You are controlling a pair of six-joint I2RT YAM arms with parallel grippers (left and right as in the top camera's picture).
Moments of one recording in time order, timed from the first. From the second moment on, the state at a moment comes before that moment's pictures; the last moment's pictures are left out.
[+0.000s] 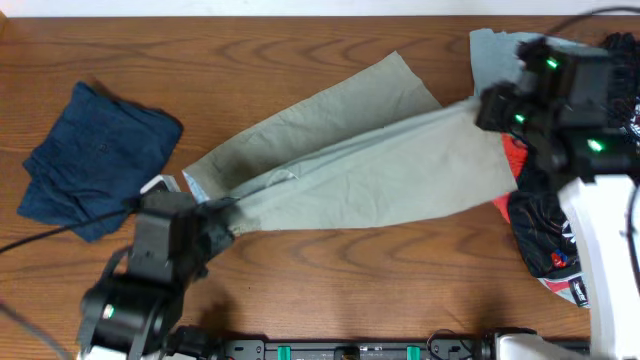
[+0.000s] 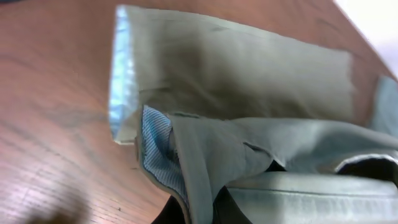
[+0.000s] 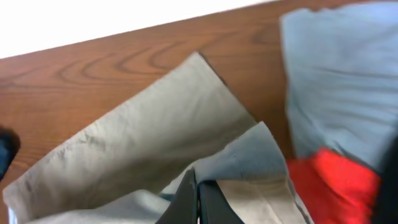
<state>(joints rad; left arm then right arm) -0.27 0.78 0.94 -1.06 -0.10 -0.90 0.03 1.40 1.35 -0.69 -0.19 0.24</state>
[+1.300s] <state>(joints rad) -0.05 1.40 0.94 -0.92 -0.22 -0.91 0.23 1.92 1.36 -0.40 -0.16 0.20</state>
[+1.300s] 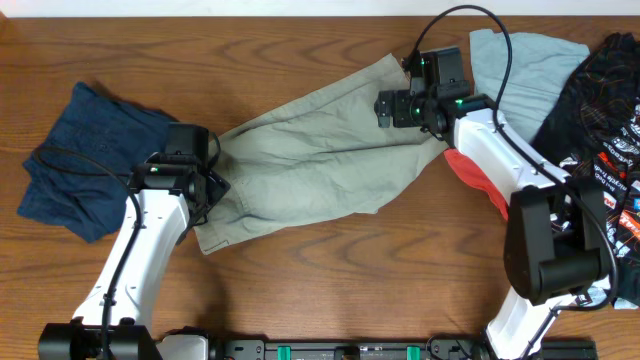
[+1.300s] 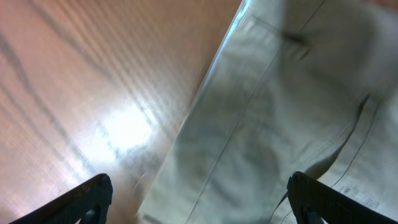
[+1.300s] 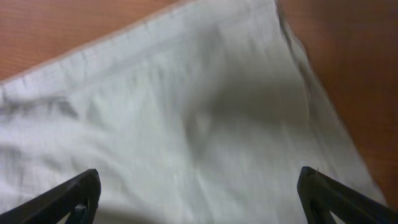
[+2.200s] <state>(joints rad) -0.05 1.41 0.94 -0.90 -0.17 -0.83 0.14 2.10 1.48 -0.26 -0.16 0.06</state>
